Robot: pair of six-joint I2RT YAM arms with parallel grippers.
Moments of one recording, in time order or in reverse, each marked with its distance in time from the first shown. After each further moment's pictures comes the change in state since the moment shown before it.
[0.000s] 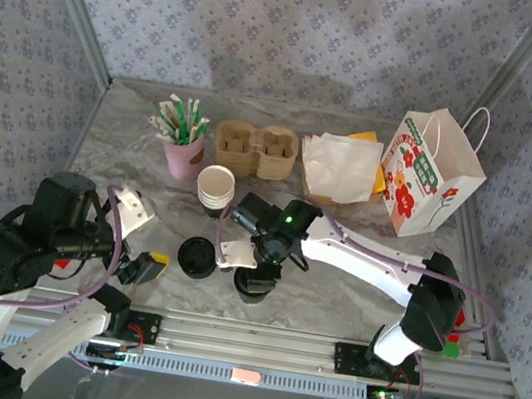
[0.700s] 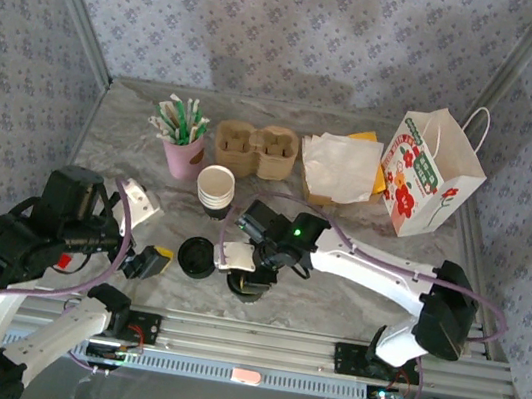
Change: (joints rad) left arm 0.000 0.039 0.000 0.018 -0.004 -0.027; right arm 0.015 -0.078 -0.133 0.215 -0.009 0.061
